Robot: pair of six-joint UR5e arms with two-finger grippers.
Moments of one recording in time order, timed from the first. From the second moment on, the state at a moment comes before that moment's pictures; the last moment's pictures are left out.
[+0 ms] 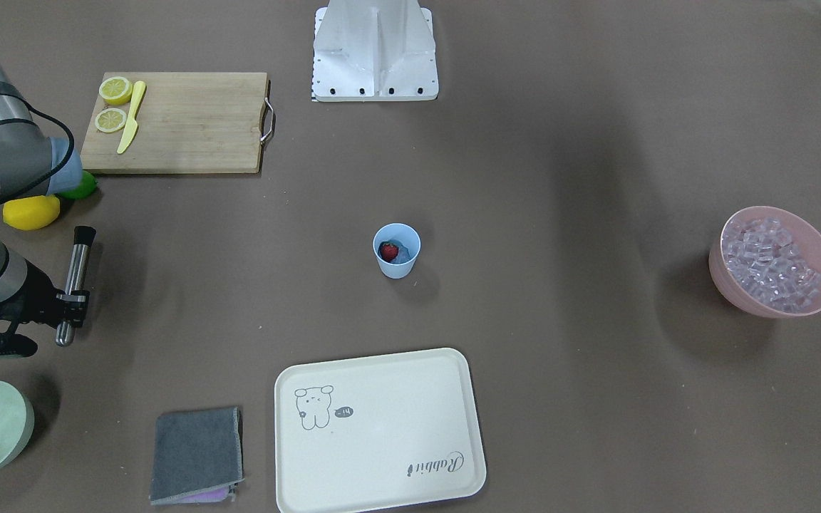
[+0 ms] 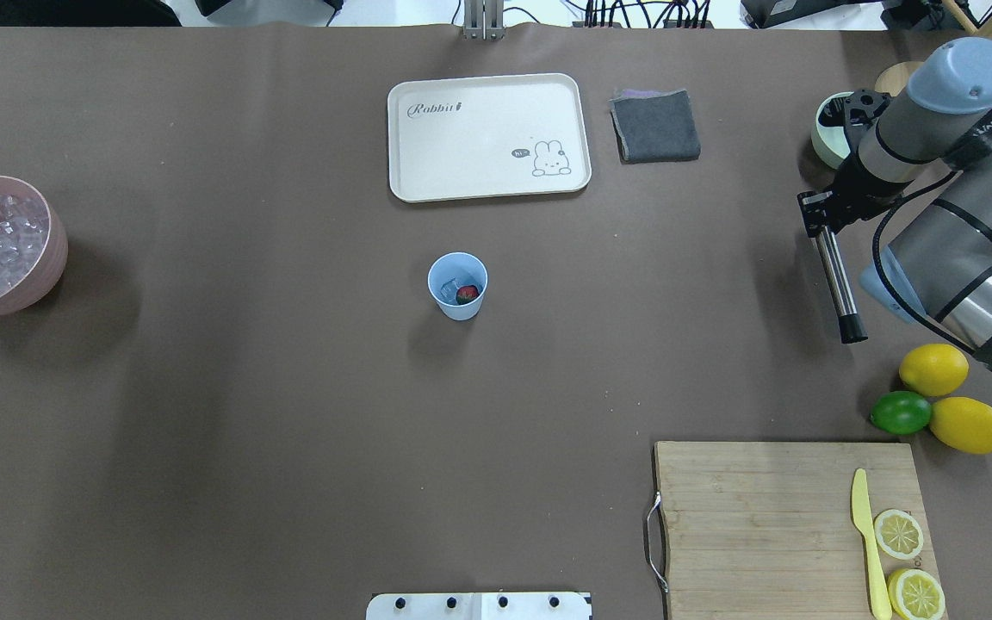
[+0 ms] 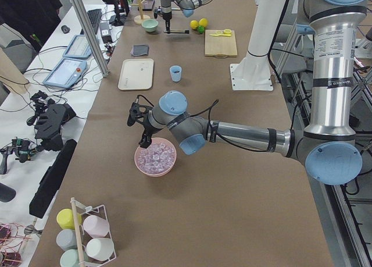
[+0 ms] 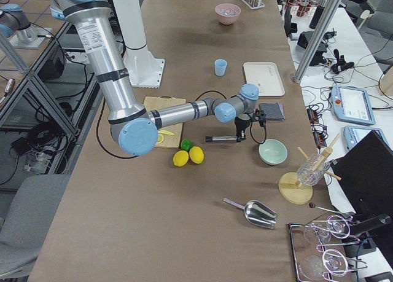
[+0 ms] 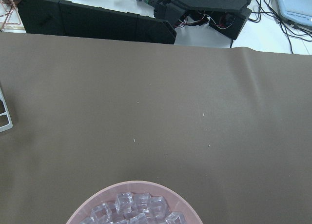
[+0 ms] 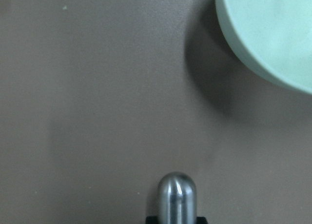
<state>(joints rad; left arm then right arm) -1.38 -1.53 -1.71 -2.41 -2.24 -0.75 0.99 -1.22 1.40 -1.32 2.14 0.65</state>
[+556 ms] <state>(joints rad) -1.38 -1.54 -1.71 -2.41 -2.24 -0.75 0.99 -1.20 1.36 -1.31 2.14 0.66</state>
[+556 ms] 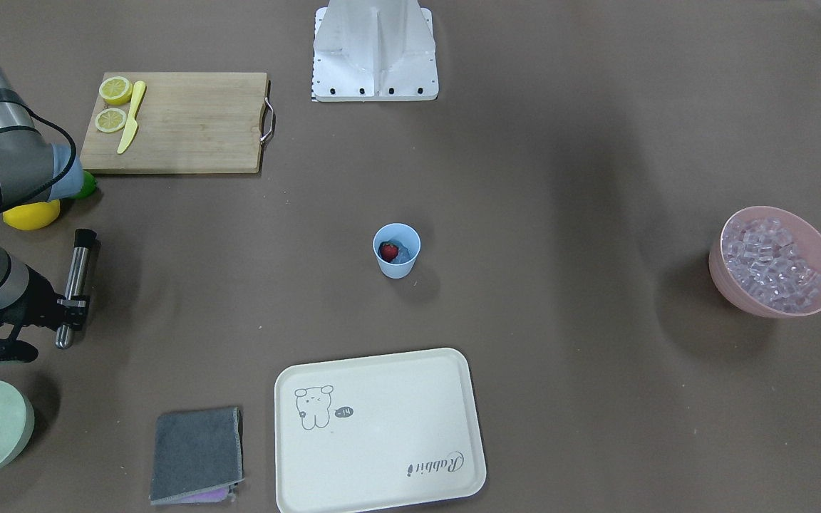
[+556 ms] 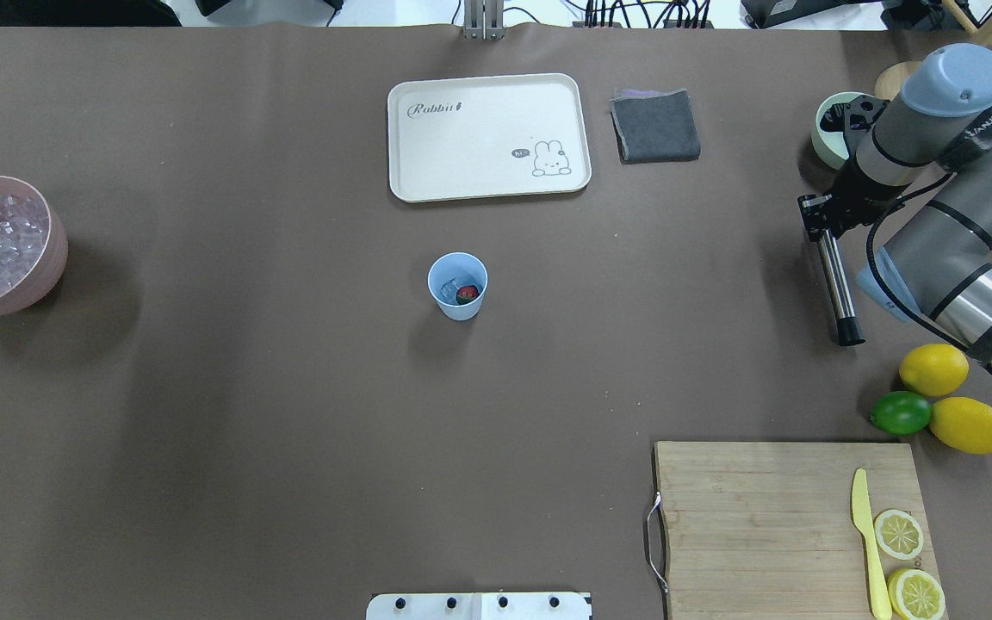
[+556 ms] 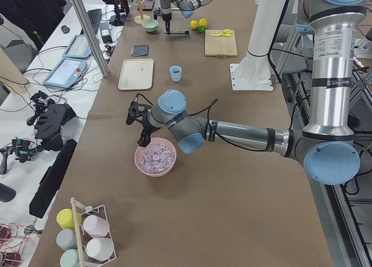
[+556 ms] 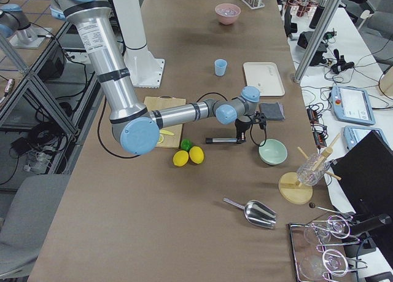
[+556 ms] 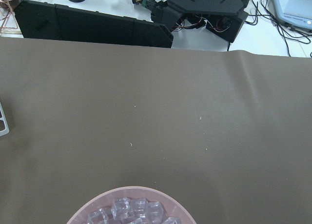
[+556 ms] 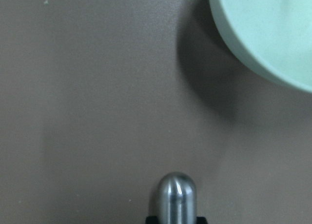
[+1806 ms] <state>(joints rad) -1.38 -1.55 -1.71 -2.40 -2.25 -0.76 1.26 -1.22 1.61 -1.68 2.31 0.47</state>
